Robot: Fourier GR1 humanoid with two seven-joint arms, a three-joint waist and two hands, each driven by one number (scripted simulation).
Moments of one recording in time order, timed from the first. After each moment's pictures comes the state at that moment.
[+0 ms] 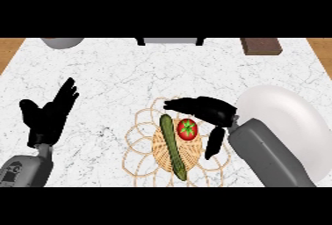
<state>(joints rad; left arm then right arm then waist) -0.18 0.38 -0.09 -1.38 0.23 0.14 0.12 -0.58 -0.25 0.49 -1.16 0.49 0.44 -0.35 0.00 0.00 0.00</state>
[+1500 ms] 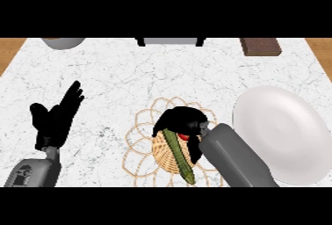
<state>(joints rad) -0.15 0.26 -0.01 -1.40 0.09 0.07 0.14 -0.61 -0.04 0.50 -1.04 0.92 0.52 -0.32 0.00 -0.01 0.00</state>
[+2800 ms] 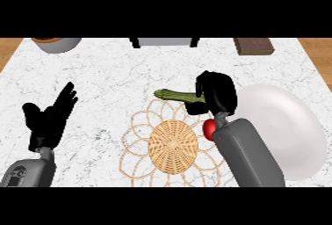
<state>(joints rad) -0.15 0.26 0.05 -1.38 0.08 0.05 0.15 -0.55 0.00 0.22 -1.25 1.10 -0.07 0.46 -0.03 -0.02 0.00</state>
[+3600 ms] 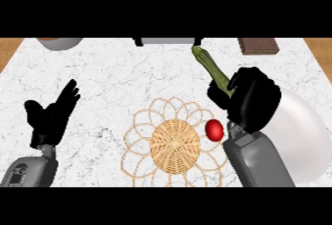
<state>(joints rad) -0.17 0.25 0.05 -1.39 0.07 0.04 0.16 -0.46 -0.01 0.25 -1.60 1.50 -0.24 1.05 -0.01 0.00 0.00</state>
